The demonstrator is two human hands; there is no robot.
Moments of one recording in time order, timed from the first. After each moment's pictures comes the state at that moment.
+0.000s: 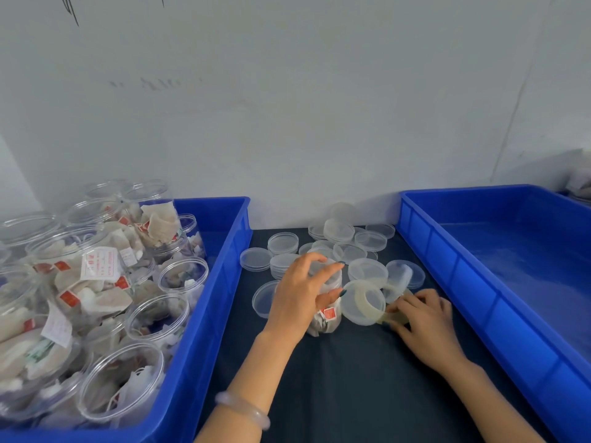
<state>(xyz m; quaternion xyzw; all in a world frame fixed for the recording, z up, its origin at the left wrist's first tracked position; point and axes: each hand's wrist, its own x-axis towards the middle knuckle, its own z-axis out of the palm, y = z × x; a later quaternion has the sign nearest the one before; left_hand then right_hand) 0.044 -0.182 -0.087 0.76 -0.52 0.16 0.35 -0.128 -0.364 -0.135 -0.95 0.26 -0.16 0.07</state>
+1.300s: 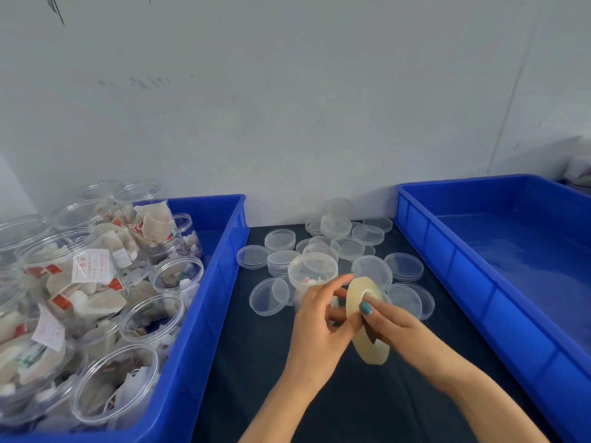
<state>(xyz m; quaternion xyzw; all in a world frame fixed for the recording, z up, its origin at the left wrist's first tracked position) -0.032 -0.160 -0.090 0.68 -0.43 -0.08 0.59 -0.137 -0.296 -0.083 -0.72 0.12 -0.08 0.68</state>
